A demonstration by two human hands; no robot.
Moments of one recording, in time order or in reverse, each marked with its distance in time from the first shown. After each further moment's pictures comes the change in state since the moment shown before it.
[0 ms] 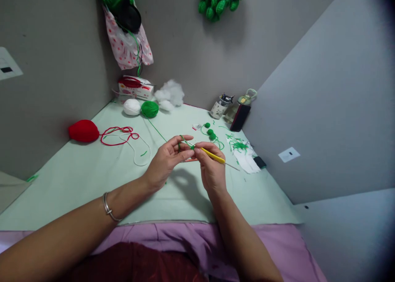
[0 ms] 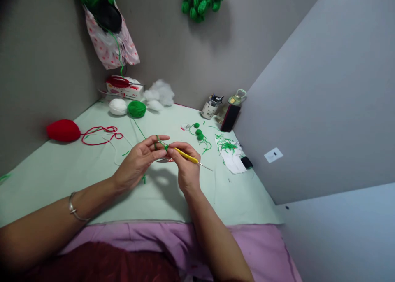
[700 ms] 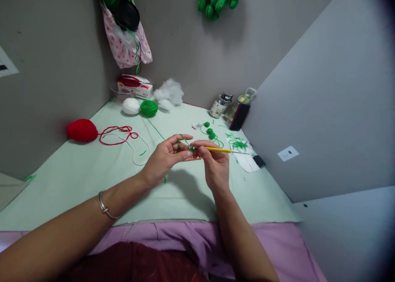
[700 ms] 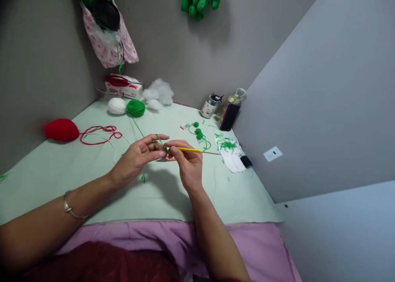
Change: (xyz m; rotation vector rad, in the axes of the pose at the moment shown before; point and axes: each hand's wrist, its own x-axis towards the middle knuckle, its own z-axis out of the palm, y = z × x) left_hand 0.003 0.008 -0.004 0.088 -0.046 -0.032; right_hand 0.001 -0.007 -0.009 -0.132 -0.129 -0.175
